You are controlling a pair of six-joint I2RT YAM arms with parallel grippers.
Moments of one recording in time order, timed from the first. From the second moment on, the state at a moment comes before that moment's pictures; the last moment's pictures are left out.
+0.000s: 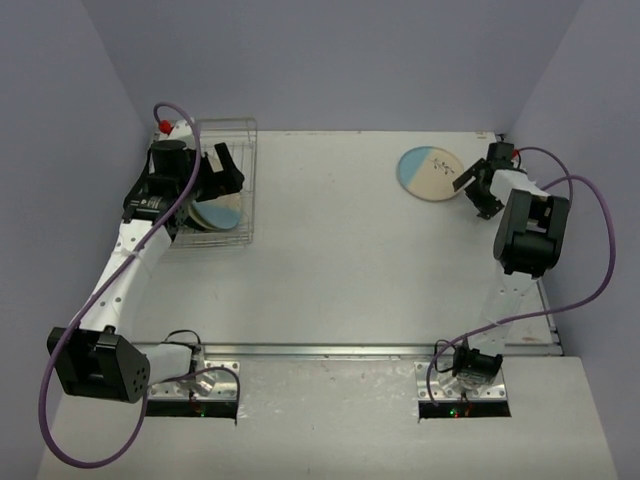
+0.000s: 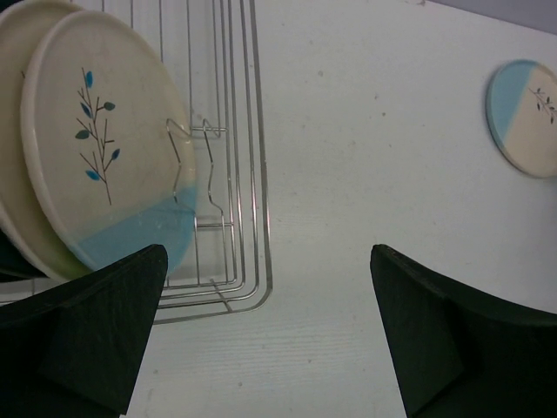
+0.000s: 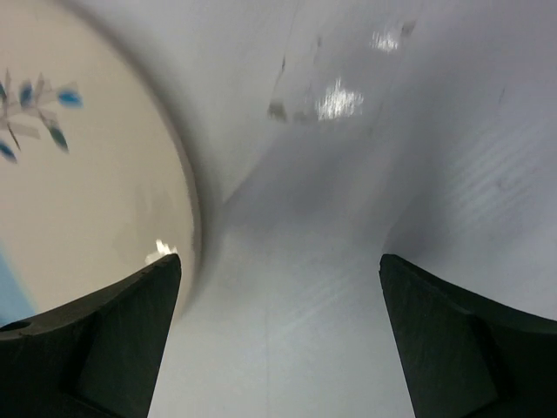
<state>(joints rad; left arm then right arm) -0.06 1.22 1.16 -0.45 0.09 -0.34 -0.26 2.16 1.52 -0.36 0.11 0.66</state>
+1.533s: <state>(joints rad) 0.15 1.73 1.47 -0.61 0.23 -0.11 -0.02 1.24 0.86 -0.21 -0.39 0.07</state>
